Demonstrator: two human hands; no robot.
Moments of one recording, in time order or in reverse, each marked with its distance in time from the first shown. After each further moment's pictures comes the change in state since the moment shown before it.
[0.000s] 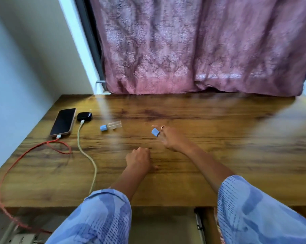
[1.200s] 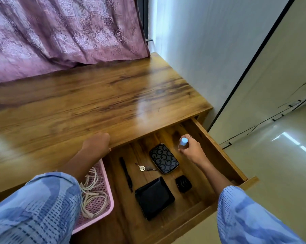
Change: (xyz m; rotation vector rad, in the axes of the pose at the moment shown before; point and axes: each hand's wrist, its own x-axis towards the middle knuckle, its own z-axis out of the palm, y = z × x) left_hand -0.089 0.366 0.083 0.277 -0.032 0.418; right_hand -0.467 0.406 -0.073 0.480 0.454 0.700
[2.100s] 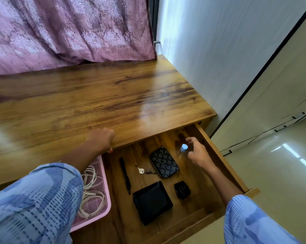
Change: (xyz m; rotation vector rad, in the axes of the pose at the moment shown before) left_hand 0.014 0.002 -0.010 0.055 -0.020 0.050; right_hand 0.013 0.003 -0.012 -0.021 -0.036 0.071
